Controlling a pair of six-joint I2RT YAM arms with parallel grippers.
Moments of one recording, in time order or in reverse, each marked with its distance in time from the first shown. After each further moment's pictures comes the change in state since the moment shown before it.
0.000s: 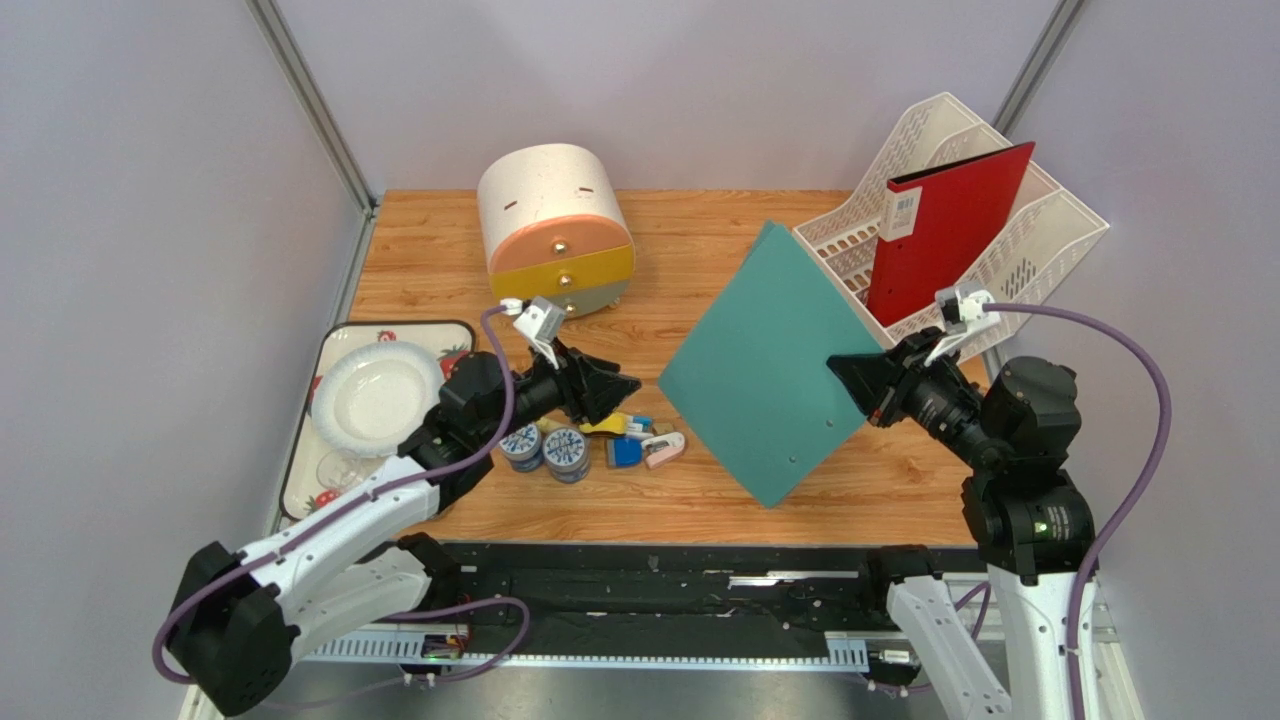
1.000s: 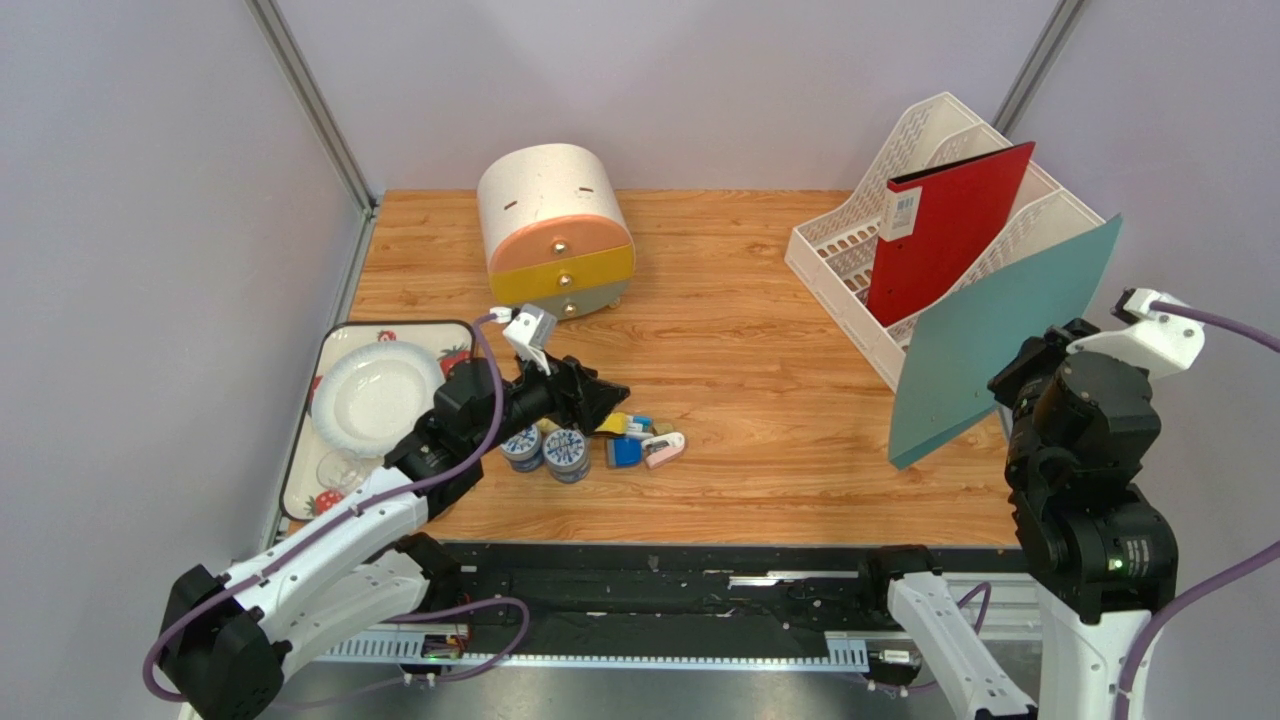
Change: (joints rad) left arm 0.000 -0.106 -0.004 -0.179 -0.116 0.022; right arm 0.000 0.091 0.373 -0.333 1.089 0.066
